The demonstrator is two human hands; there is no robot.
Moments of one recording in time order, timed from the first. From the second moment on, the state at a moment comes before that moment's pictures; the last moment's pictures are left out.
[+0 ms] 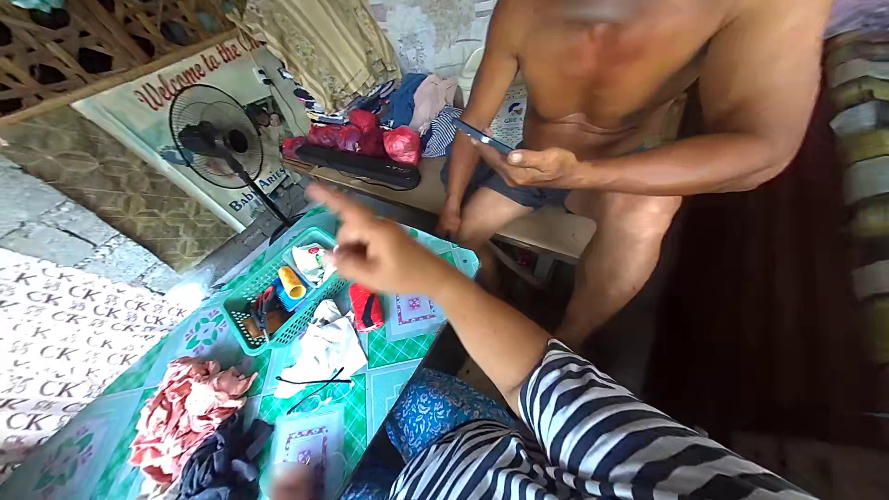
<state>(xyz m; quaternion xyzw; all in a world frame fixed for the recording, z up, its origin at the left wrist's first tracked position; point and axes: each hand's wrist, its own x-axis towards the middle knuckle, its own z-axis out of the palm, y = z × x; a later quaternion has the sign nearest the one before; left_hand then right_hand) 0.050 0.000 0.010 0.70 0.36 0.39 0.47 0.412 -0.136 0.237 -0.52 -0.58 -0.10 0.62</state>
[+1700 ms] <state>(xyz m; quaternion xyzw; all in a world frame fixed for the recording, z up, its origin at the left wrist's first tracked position) 0.088 -0.038 0.163 0.80 0.26 0.46 0.29 0.293 -0.107 0.194 -0.47 -0.78 -0.12 0.39</state>
